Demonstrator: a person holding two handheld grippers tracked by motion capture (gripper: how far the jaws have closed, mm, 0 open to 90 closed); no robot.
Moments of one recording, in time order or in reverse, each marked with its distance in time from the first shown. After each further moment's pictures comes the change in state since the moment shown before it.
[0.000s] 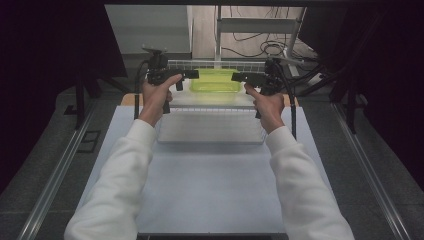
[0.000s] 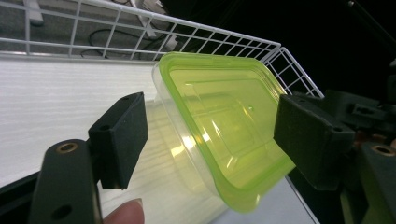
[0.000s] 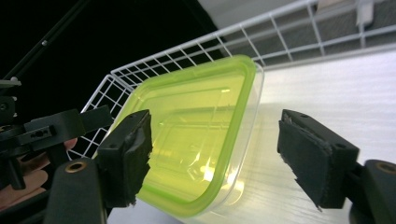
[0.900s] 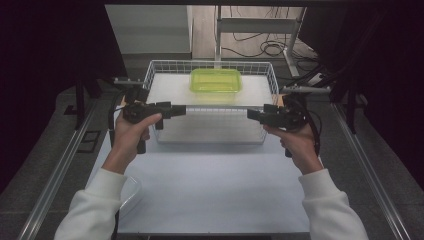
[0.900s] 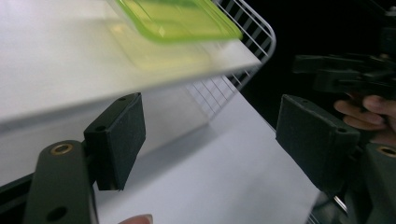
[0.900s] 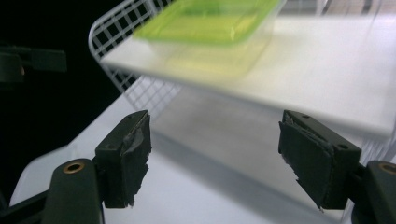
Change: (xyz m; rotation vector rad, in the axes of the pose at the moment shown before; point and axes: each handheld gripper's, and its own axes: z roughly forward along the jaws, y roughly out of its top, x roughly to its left) left arm -0.040 -0.091 -0.090 0.049 -0.084 0.158; right arm 0.015 -0.073 -0.099 0.064 -0.015 -0.369
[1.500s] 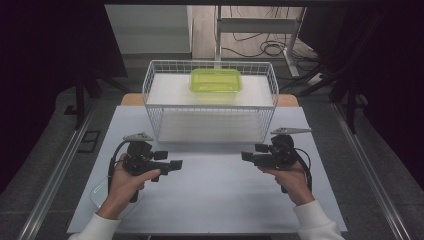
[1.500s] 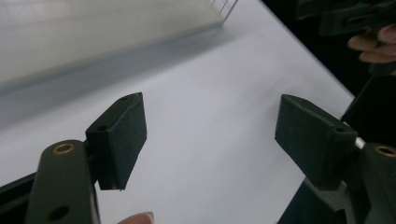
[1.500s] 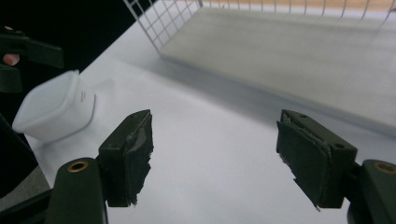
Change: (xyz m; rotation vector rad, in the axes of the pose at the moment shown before) left arm 0.008 -0.112 0.006 0.206 0.072 0.045; right arm -0.005 -0.099 0.023 0.158 0.074 0.009
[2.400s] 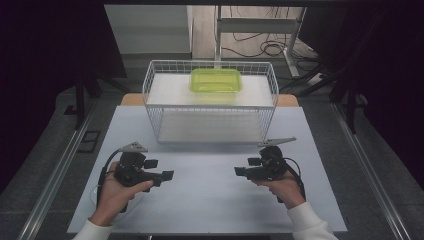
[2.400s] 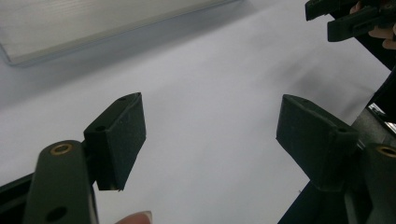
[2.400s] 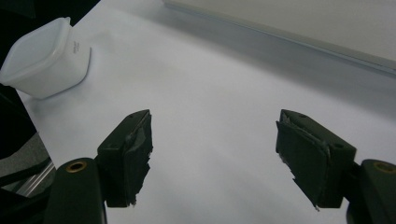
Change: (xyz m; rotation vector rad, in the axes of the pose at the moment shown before) left arm -0.002 -0.020 -0.016 0.049 0.086 0.029; right arm 0.005 -0.024 0.024 0.139 0.021 -0.028
